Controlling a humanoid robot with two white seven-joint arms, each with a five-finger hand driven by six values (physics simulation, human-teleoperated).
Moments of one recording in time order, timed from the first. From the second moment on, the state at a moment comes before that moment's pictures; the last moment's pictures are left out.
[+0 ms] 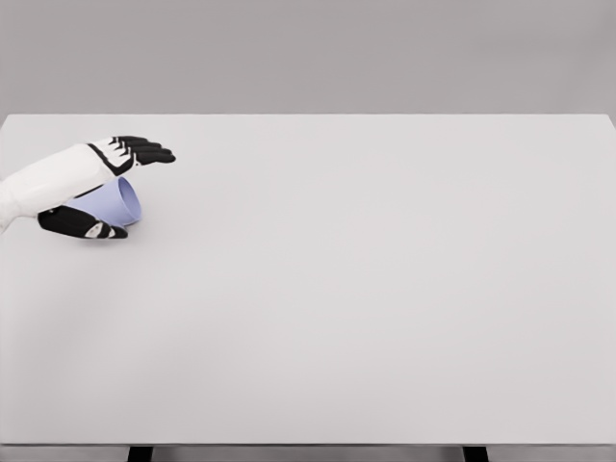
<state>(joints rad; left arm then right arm) -0.26 0.83 -0.16 -1.64 -0.09 -0.61 -0.52 -0.01 0.00 -0.08 -0.01 0.07 -0.06 0.07</state>
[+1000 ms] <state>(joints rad) -0.48 1.03 -0.44 -1.57 0.09 -0.15 -0.55 -0.01 0.00 -0.08 -0.01 0.07 -0.06 0.07</state>
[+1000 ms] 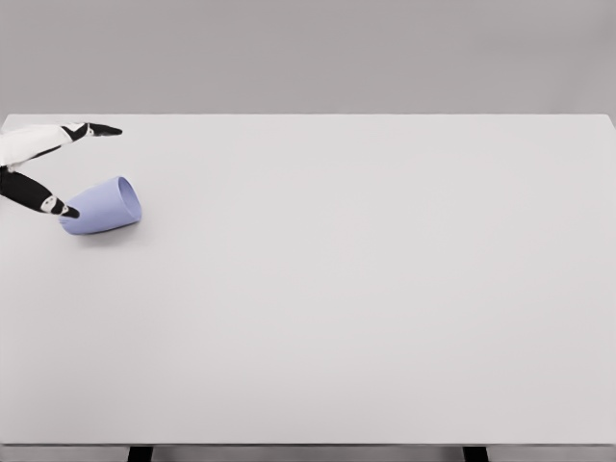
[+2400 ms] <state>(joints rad) -0.48 0.87 -0.59 -1.46 -0.10 0.09 -0.37 -0.01 0.00 -0.08 -0.01 0.07 -0.06 0.07</state>
